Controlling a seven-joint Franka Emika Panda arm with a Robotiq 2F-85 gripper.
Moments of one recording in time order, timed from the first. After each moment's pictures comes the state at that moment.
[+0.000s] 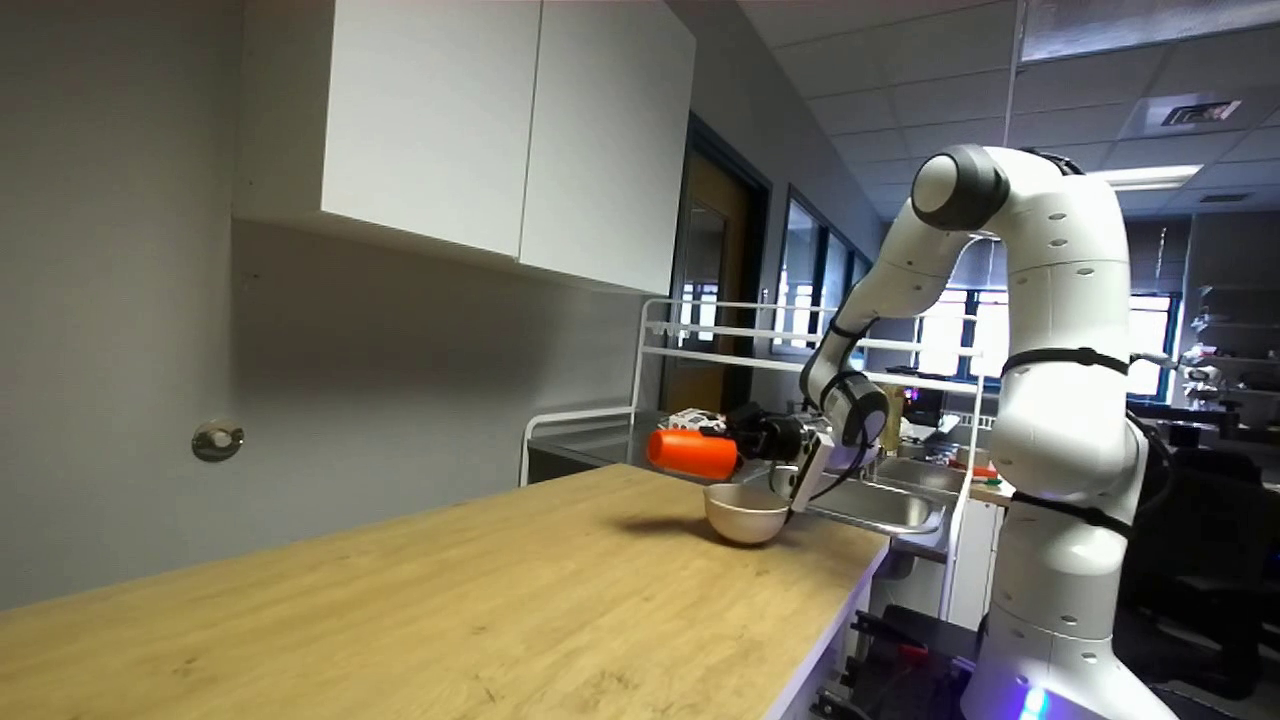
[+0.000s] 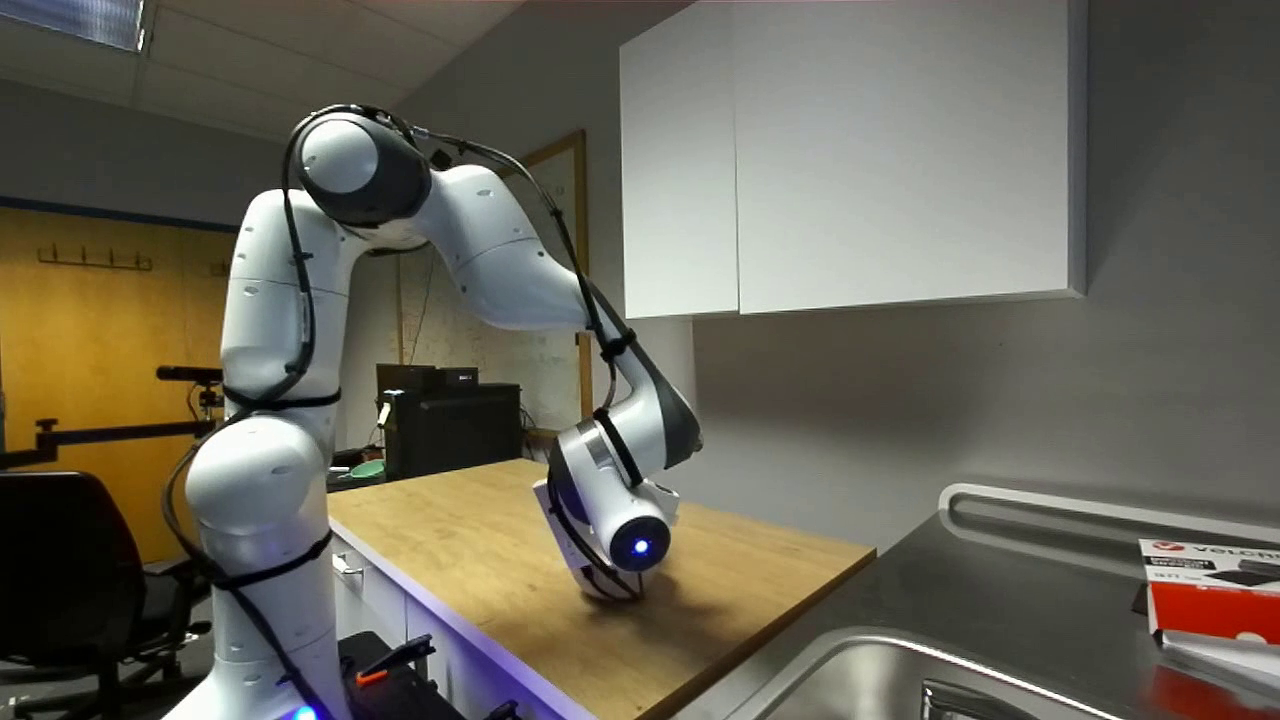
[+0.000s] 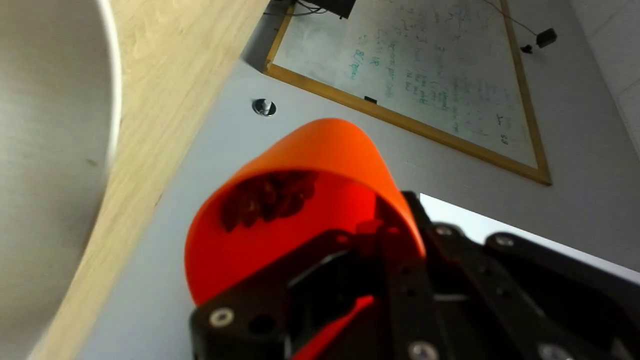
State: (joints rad) arm -0.33 0.14 -0.37 -2.57 1.51 1.43 -1.50
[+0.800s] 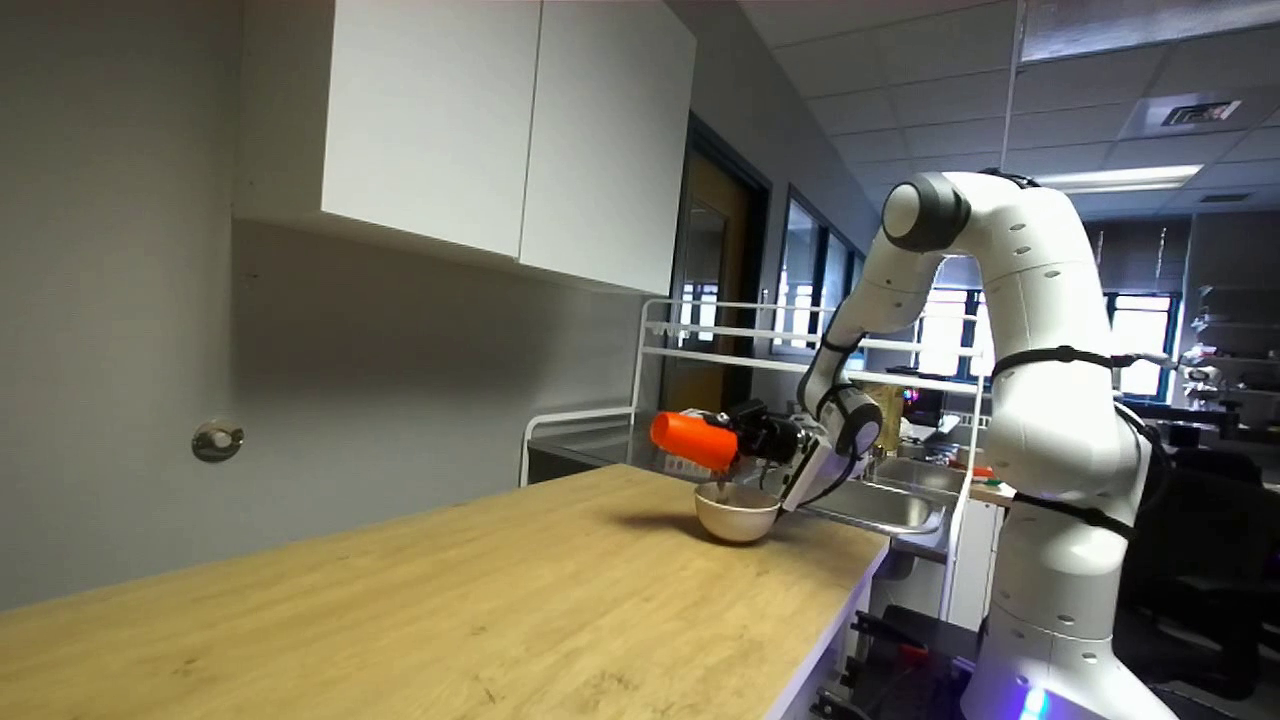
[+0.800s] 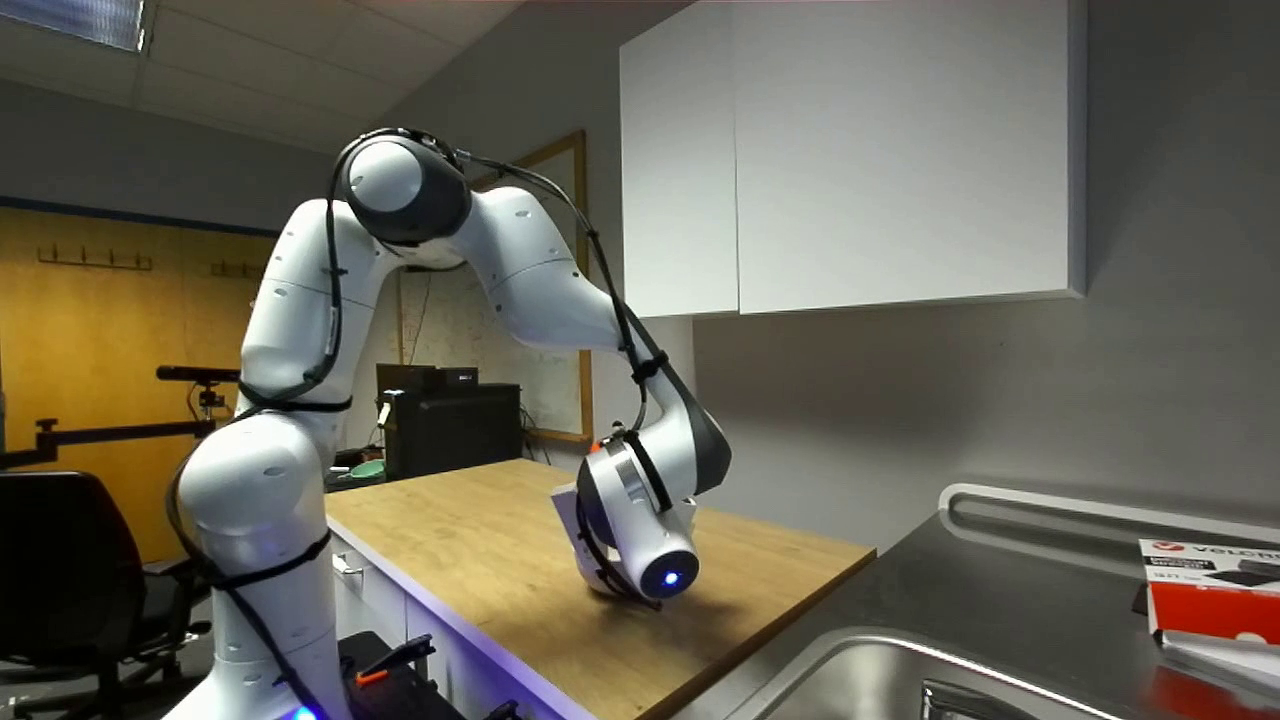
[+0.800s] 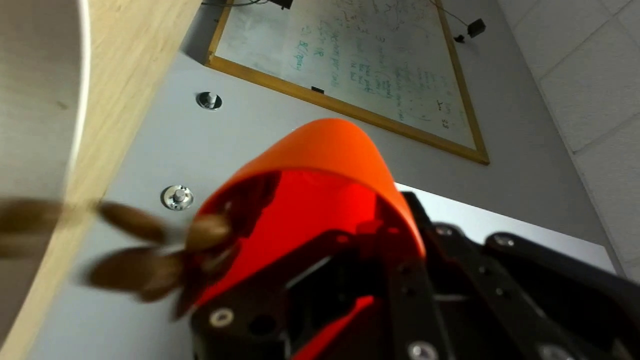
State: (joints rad) arm -0.38 0.28 -0.37 -2.46 1.51 1.22 -1.52
